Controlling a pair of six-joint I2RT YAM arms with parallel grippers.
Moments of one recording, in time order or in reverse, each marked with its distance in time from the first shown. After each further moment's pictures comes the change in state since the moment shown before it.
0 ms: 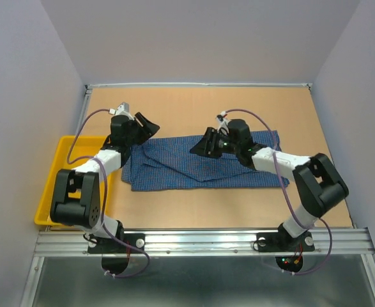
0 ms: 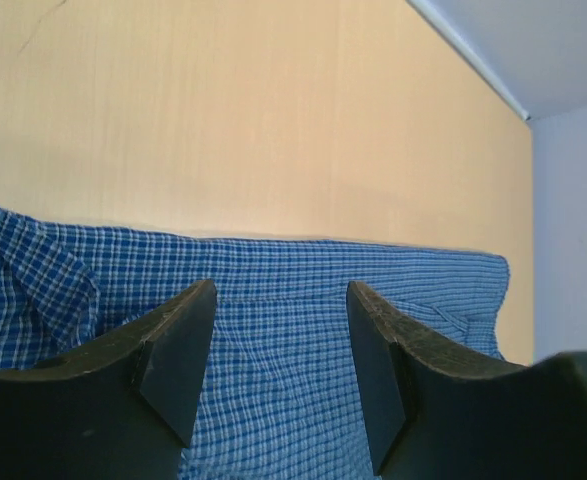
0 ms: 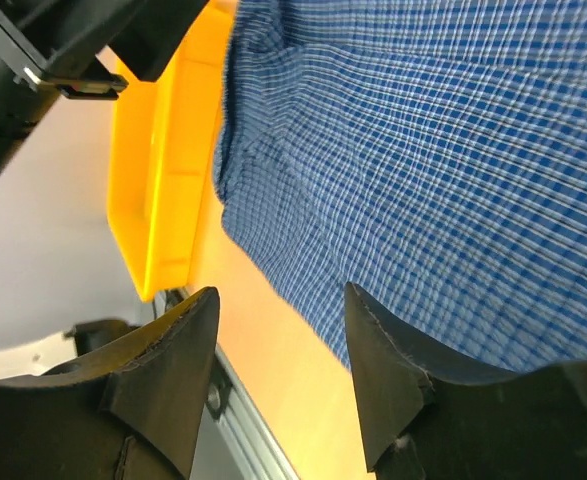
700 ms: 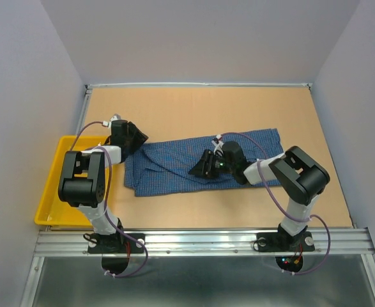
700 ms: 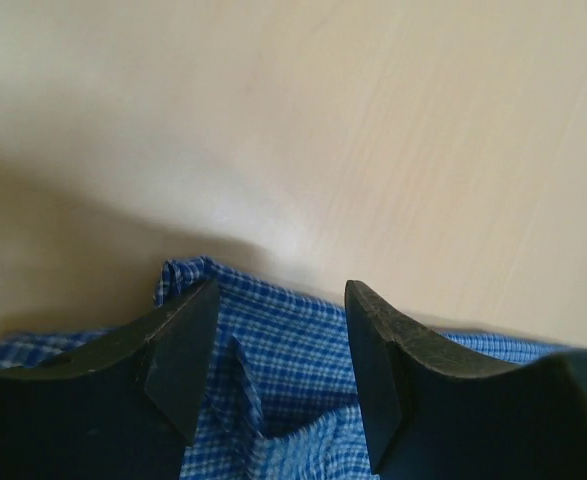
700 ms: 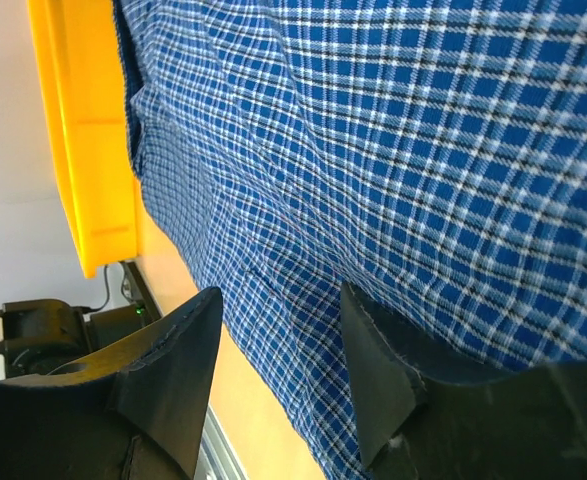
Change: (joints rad) left arm 0.068 0.255 0.045 -0.058 -0.156 -0.044; right arm 0.105 0.237 -0.201 0.346 0.027 0.090
